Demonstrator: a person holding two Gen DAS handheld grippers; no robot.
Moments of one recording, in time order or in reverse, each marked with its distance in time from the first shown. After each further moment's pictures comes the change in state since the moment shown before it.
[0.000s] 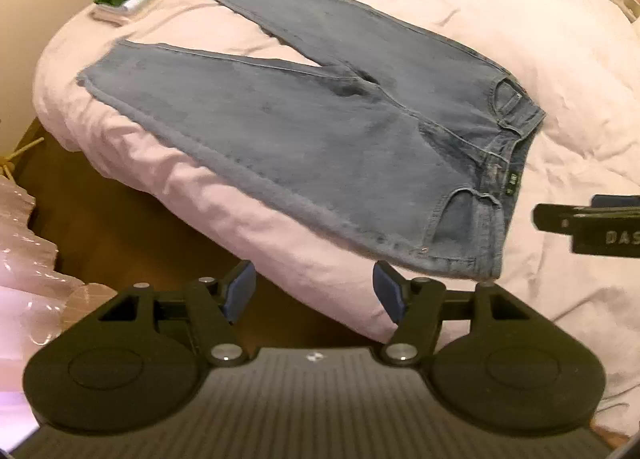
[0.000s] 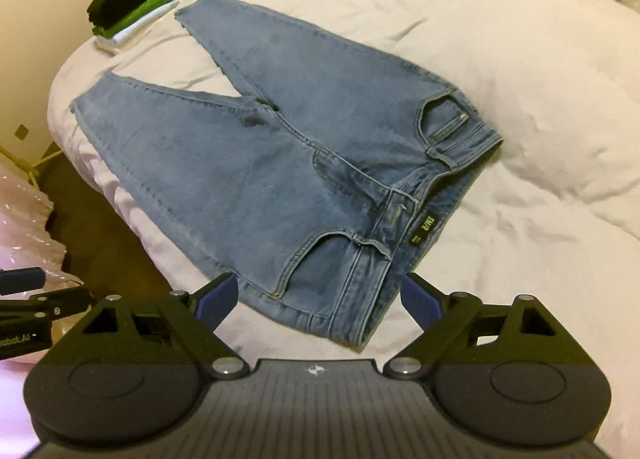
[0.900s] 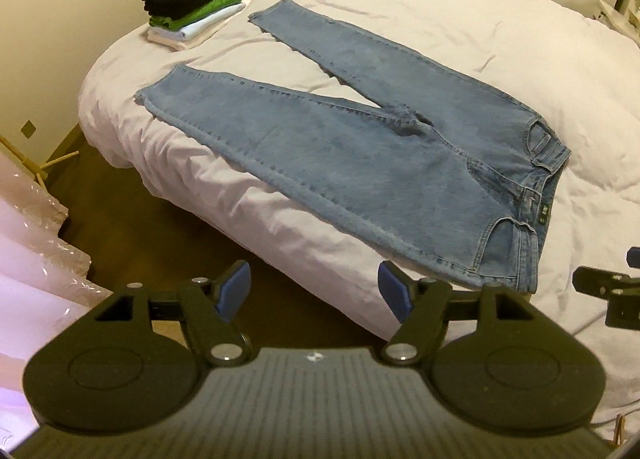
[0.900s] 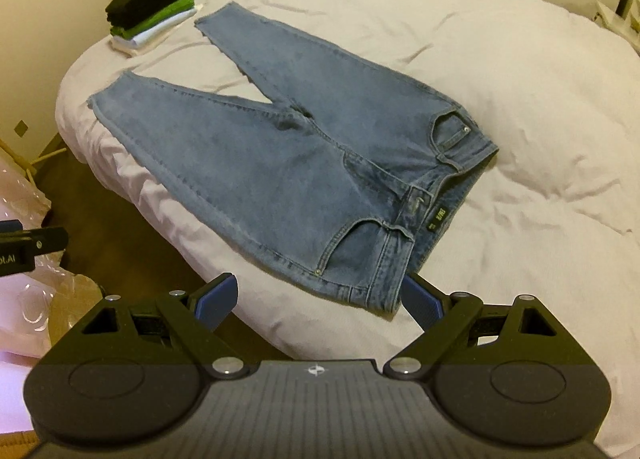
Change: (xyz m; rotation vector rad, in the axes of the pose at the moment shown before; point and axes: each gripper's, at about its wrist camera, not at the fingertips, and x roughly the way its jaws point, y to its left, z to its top) left arm -0.046 0.068 -0.009 -0.043 -0.094 0.055; right arm -0.051 0.065 -0.035 -0.039 -0.033 -0.044
